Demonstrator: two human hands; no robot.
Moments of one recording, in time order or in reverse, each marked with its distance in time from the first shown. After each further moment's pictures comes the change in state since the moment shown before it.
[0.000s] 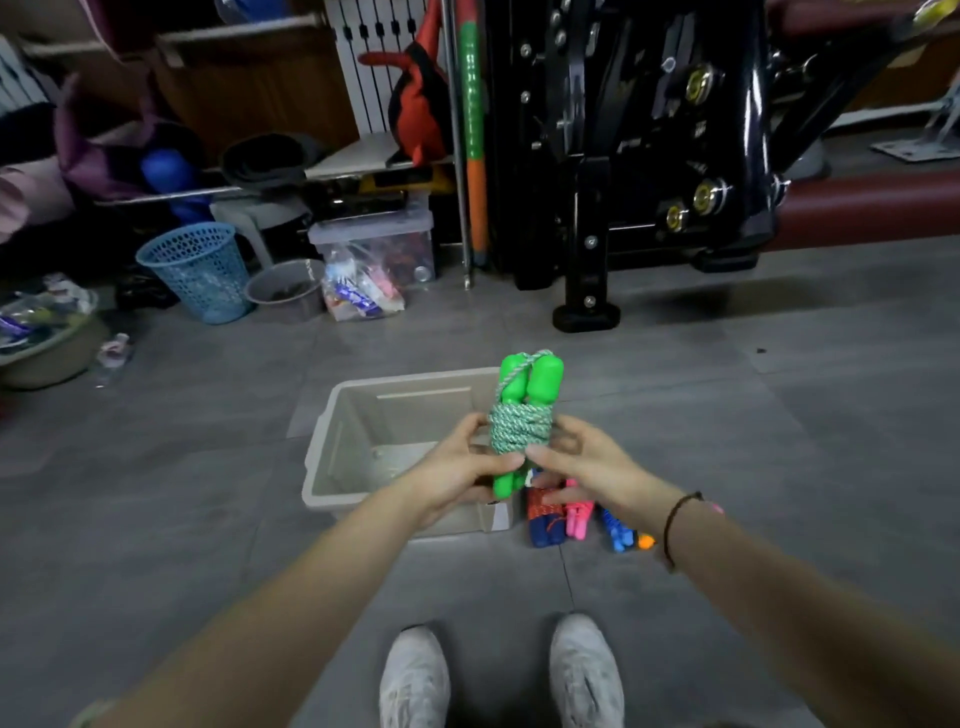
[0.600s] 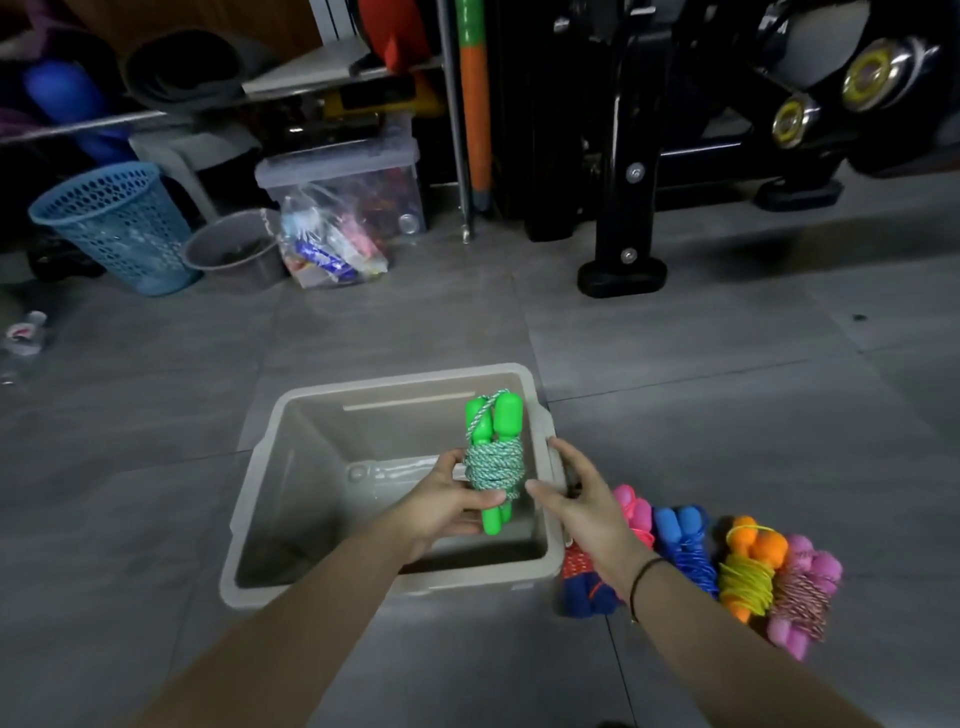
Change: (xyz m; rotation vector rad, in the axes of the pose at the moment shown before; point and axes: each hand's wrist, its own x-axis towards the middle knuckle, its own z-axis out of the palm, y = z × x) left_hand 0.196 -0.098 -0.099 -0.049 0.069 -0.239; right_hand 0.192 0.133 -0.006 -0.028 0.328 0.058
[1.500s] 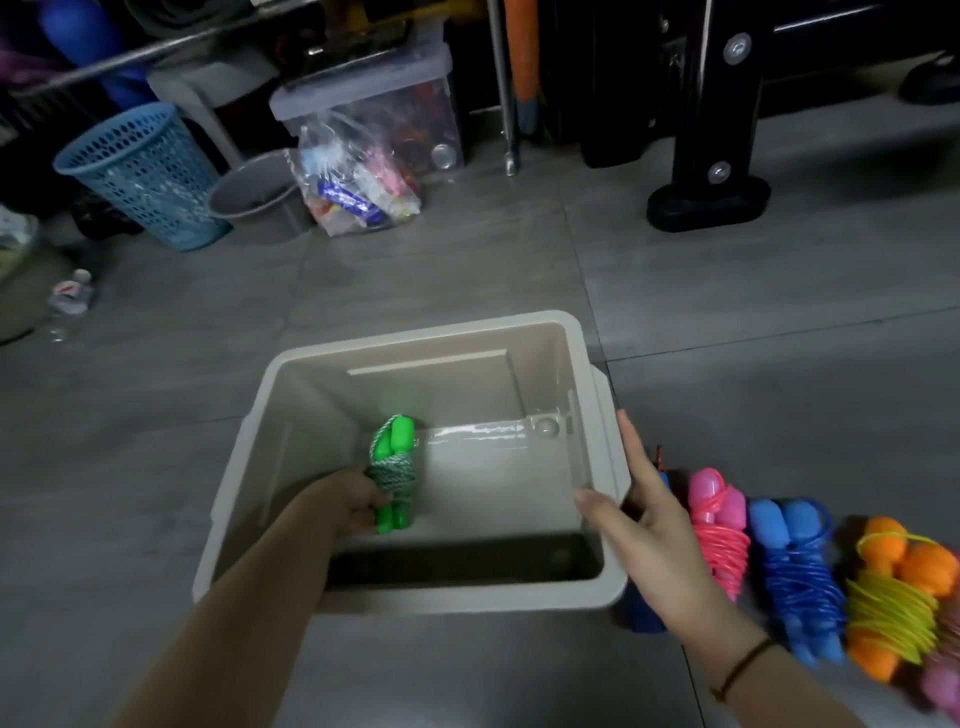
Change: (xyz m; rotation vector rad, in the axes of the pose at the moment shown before) left_hand 0.068 -0.085 -0.167 0.188 0.419 -0.379; right_hand 0.010 0.042 0.007 0.261 -0.167 -0.104
